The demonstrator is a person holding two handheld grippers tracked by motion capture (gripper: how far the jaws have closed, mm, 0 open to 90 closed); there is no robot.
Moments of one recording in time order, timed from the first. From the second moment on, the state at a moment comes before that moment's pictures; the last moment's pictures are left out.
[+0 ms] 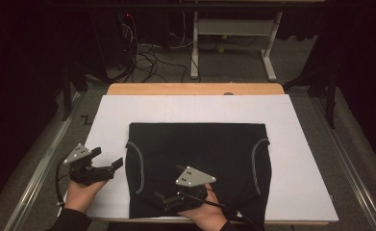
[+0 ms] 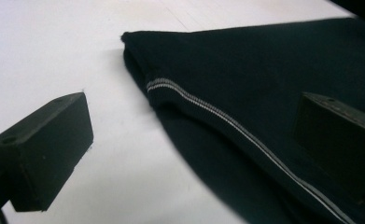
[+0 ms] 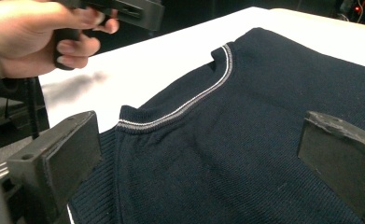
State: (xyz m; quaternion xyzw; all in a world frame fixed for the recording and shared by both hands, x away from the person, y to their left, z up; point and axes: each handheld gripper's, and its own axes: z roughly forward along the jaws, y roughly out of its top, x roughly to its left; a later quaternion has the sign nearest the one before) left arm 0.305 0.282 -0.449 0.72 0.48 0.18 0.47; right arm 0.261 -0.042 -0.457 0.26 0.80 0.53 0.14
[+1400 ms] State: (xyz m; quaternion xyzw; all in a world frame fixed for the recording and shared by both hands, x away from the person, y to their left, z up) left arm 0.436 0.268 -0.444 0.74 0.50 0.15 0.43; right arm 0.237 -0.020 -0.461 0.25 0.82 0.50 0.13
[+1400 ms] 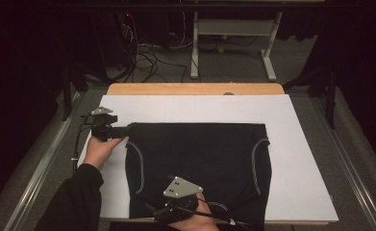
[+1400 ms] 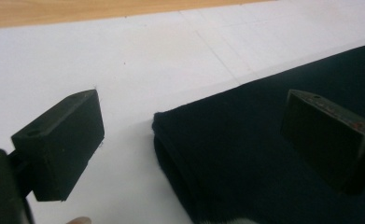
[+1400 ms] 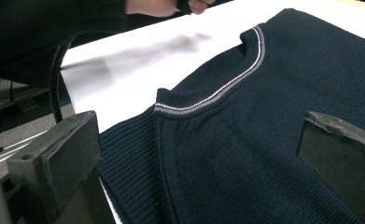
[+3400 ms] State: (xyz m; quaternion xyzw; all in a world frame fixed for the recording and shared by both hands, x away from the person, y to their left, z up) left arm 0.413 0.251 -0.485 0.74 0.48 0.18 0.44; right arm 0.232 0.065 -0.489 0.24 0.89 0.35 0.15
